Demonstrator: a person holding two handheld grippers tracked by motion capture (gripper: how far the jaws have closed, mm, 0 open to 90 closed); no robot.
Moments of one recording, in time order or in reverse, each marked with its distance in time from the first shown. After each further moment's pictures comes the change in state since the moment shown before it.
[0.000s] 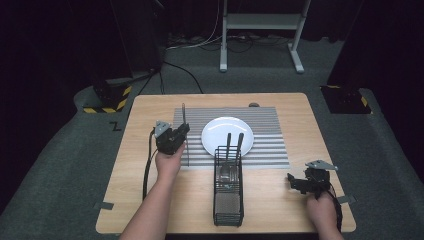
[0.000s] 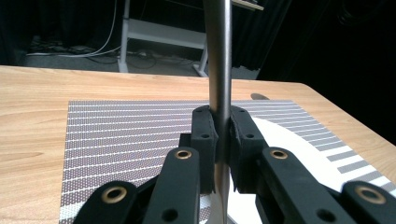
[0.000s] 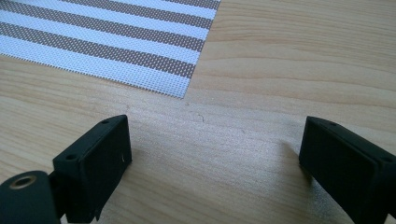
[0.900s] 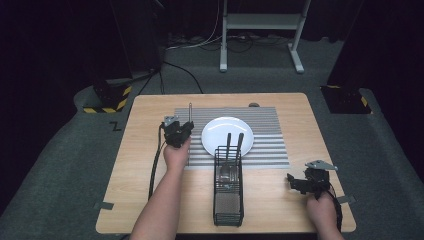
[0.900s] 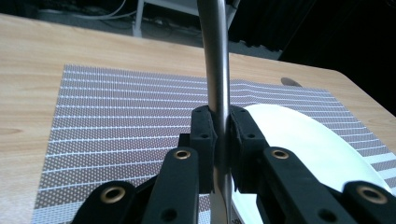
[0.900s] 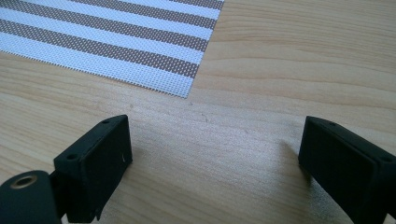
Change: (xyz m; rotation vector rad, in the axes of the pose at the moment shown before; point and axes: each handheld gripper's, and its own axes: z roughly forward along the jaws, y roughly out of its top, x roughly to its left) left arm 0.011 -0.007 0.053 0.124 0.063 -0.093; right arm 0.000 0.000 0.000 0.000 0.009 -0.011
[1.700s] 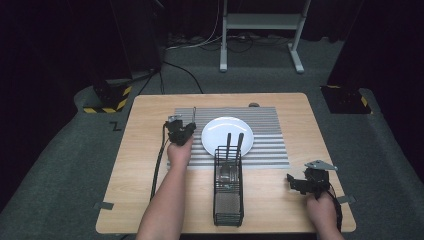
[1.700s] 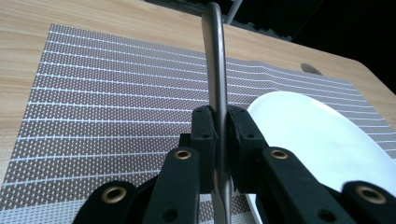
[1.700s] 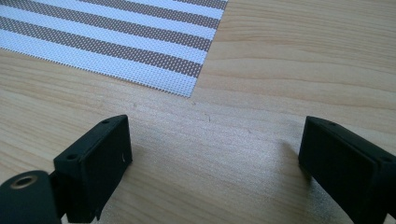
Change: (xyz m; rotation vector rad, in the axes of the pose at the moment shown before) left arm 0.008 -0.005 0.028 0.082 0.035 -0.065; right arm 0.000 0.000 0.000 0.001 0.008 -0.007
